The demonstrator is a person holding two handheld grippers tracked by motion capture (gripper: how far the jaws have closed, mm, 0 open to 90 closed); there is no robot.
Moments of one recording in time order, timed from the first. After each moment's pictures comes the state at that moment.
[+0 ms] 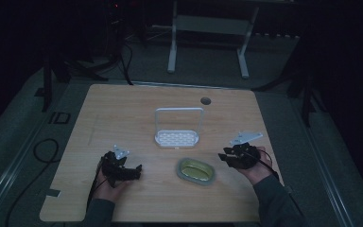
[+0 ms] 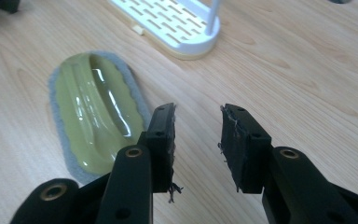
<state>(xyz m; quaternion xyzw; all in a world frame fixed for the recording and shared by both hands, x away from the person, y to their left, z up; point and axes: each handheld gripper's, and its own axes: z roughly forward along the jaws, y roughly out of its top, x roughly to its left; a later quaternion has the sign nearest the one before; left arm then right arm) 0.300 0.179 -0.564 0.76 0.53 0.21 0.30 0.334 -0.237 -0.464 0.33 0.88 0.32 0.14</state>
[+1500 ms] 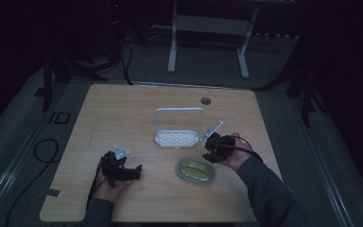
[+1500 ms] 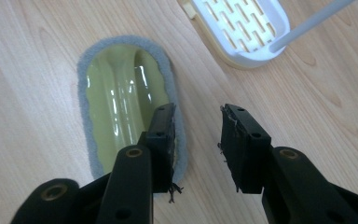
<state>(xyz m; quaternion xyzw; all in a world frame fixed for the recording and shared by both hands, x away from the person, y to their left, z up) 0.300 0.179 -0.564 0.76 0.53 0.21 0.30 0.358 -0.160 -0.447 0.22 0.95 0.18 0.11</state>
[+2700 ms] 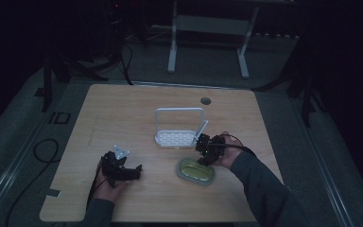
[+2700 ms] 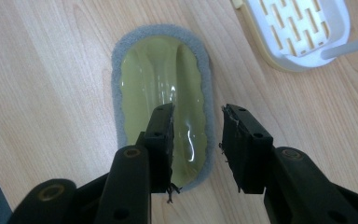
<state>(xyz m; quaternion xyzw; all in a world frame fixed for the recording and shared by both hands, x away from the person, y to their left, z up) 0.300 0.179 -0.564 0.76 0.53 0.21 0.30 0.359 -0.132 -0.447 0.18 0.98 0.12 0.06</state>
